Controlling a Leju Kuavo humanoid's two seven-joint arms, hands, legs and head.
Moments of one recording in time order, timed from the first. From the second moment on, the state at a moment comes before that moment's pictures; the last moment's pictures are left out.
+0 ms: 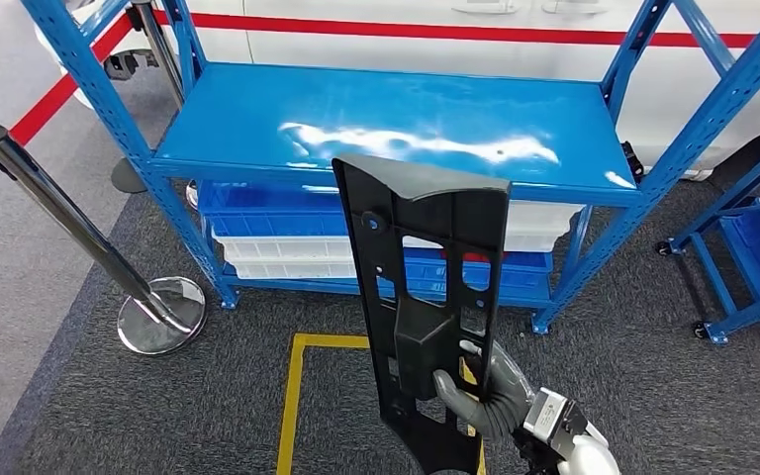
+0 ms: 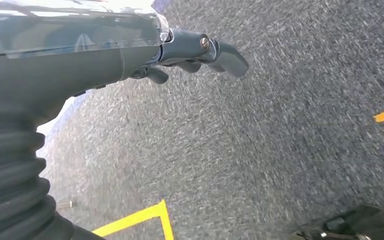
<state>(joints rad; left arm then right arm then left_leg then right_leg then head) -0.11 -0.14 0.00 -0.18 -0.65 0.31 0.08 0.07 -0.24 0.30 -1.80 0.06 0.24 -0.48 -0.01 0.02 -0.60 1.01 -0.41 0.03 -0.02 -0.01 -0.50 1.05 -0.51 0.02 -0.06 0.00</state>
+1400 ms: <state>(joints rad) -0.07 -0.13 0.00 -0.18 -0.65 0.28 0.06 0.15 -0.24 0.21 -1.89 0.08 0.22 -0.55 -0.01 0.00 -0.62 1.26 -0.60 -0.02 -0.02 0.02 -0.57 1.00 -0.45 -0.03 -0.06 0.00</state>
